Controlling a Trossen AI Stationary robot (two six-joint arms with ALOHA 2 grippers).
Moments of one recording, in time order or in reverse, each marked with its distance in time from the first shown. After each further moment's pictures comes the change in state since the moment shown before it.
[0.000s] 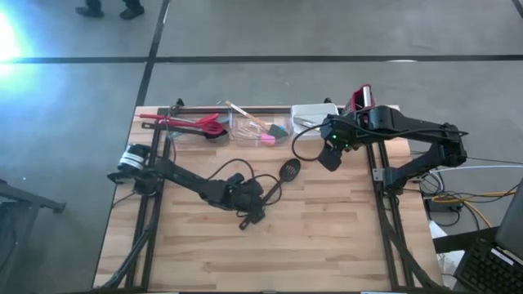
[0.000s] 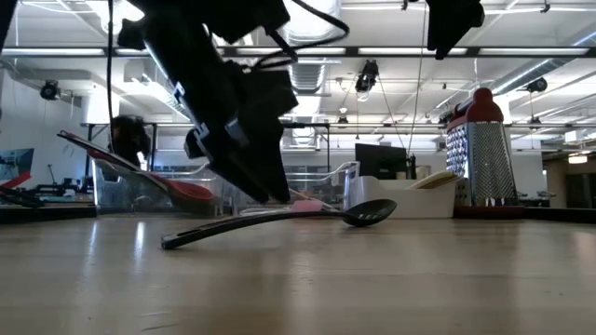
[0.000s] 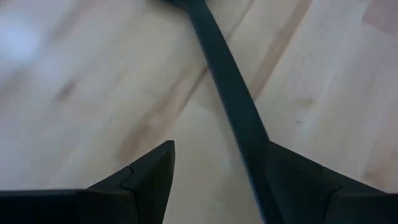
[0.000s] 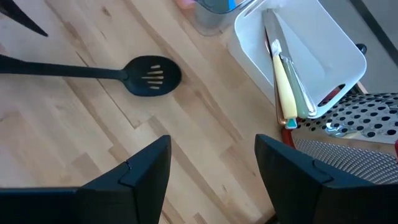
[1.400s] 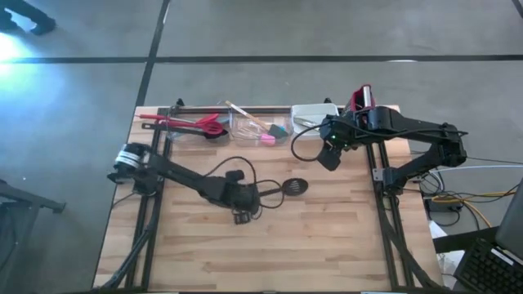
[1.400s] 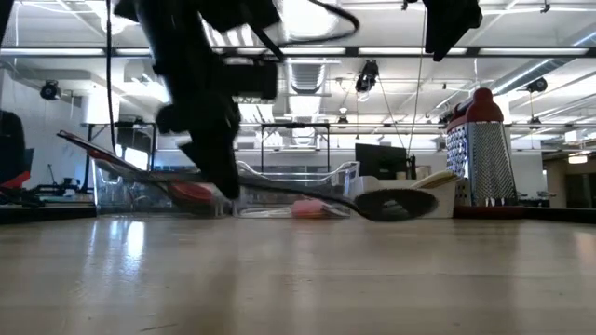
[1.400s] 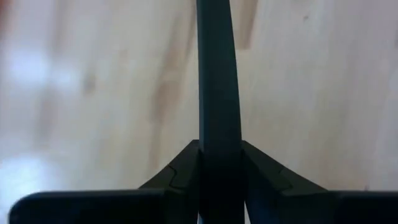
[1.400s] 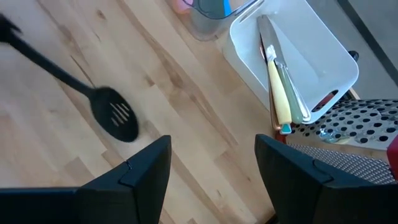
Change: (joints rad) left arm 0.011 -0.027 0.065 -0.285 0.098 0.344; right arm 0.000 0.001 -0.009 0.015 0.026 -0.017
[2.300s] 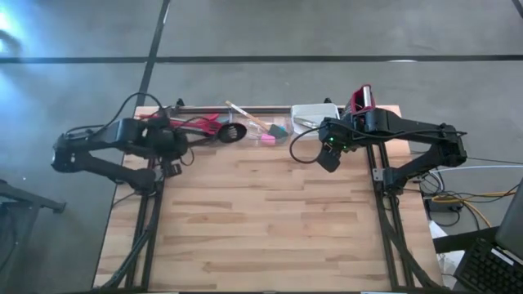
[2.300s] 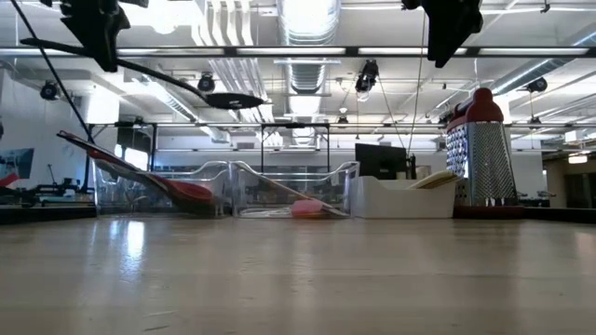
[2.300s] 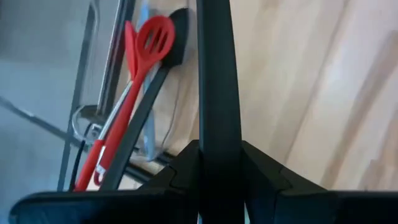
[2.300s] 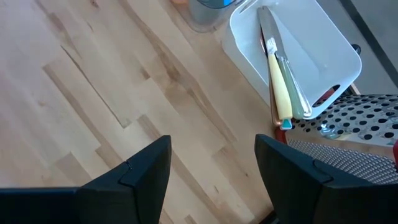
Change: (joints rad) left arm 0.296 -0.760 0.118 -0.971 -0.080 0.185; right arm 0.000 0.000 -0.039 0.009 0.000 -0.002
